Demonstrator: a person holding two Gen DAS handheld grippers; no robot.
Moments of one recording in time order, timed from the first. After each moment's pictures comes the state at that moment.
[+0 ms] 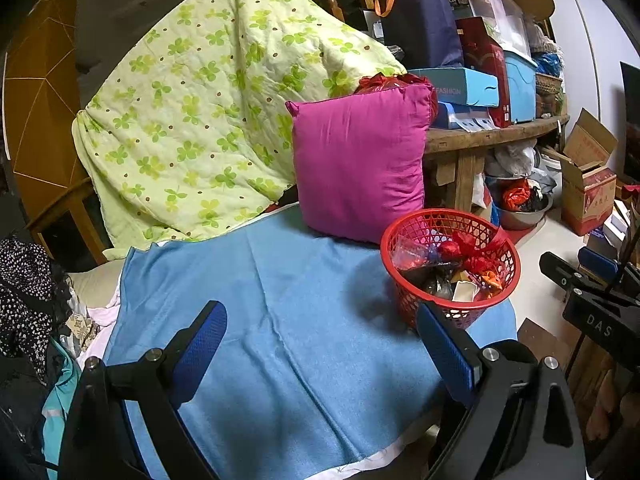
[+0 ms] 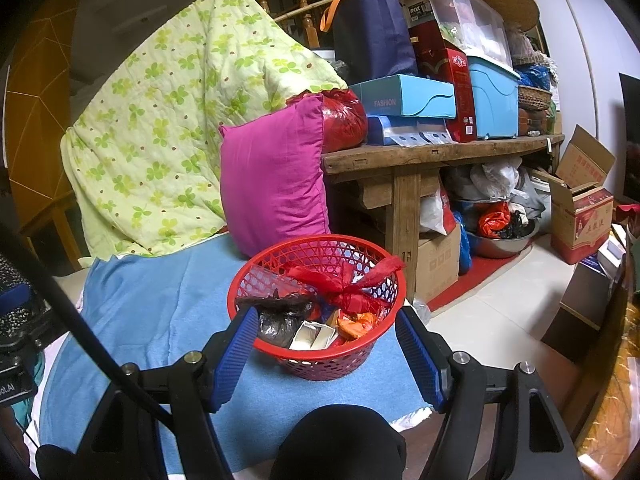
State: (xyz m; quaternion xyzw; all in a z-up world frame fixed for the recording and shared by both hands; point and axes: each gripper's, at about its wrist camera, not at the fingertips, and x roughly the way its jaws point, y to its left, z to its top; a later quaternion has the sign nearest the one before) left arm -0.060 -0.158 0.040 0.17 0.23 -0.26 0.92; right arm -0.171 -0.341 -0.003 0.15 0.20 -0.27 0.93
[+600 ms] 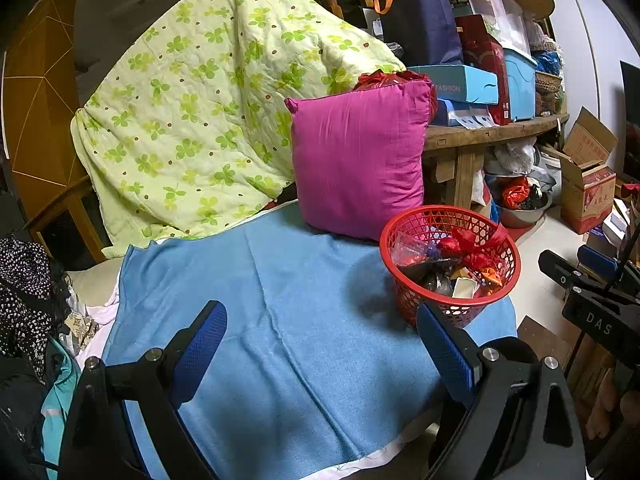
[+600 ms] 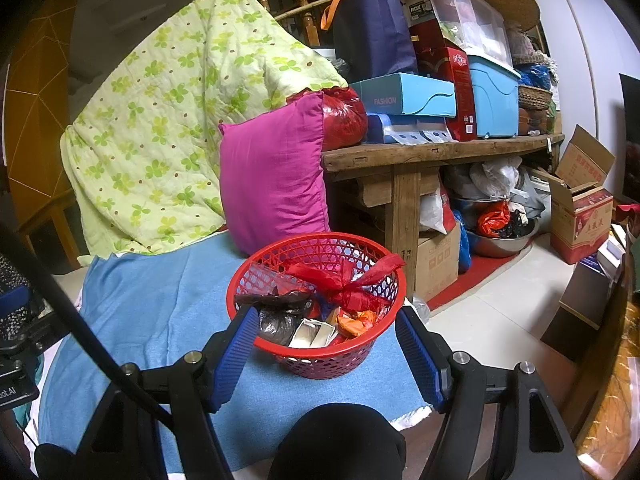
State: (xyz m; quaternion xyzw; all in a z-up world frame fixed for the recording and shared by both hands) left arm -0.059 -0.156 0.039 0.17 0.23 -0.26 0.92; right arm -0.170 -0.343 -0.006 0.14 0.20 -0.27 0.93
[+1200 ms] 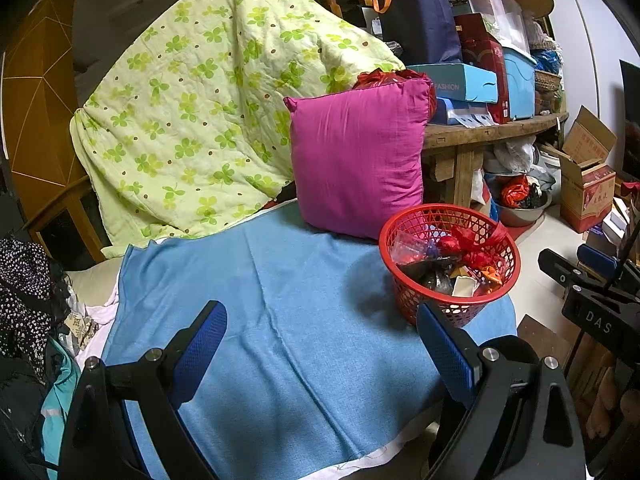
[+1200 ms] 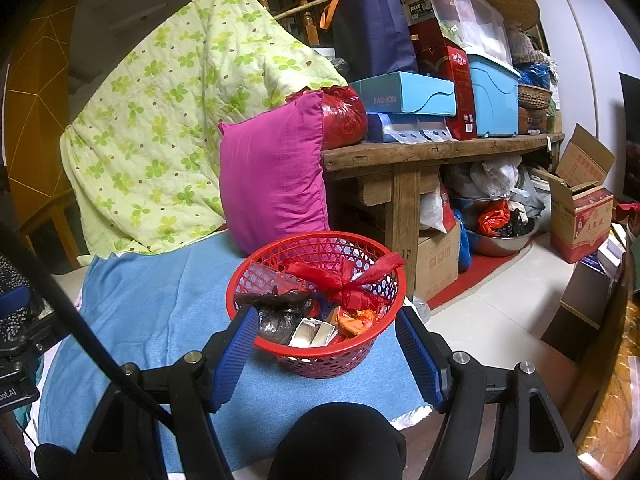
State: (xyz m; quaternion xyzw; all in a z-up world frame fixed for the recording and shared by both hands) left arm -0.059 -0.156 0.038 0.17 0.23 -0.26 0.92; right arm -0.170 -0.342 -0.006 0.15 0.20 -0.27 0.93
